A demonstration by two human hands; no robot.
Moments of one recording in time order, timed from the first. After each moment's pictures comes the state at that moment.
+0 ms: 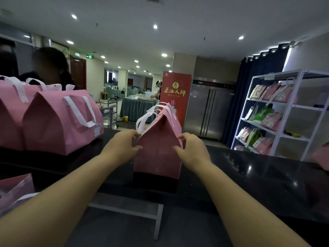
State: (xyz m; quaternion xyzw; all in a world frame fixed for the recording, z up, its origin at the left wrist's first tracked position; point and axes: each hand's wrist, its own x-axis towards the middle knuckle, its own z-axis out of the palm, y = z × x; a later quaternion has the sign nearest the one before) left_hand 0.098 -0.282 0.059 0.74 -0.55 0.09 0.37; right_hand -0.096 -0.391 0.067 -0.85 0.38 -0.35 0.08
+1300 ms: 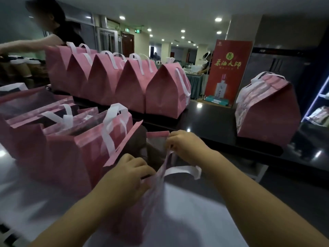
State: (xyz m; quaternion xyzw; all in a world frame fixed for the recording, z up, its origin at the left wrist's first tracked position) left_hand 0.193 0.076 -0.031 0.75 -0.60 0.09 0.25; right_hand 0.128 -0.145 -0.005 -0.99 0.07 -0.13 -0.04
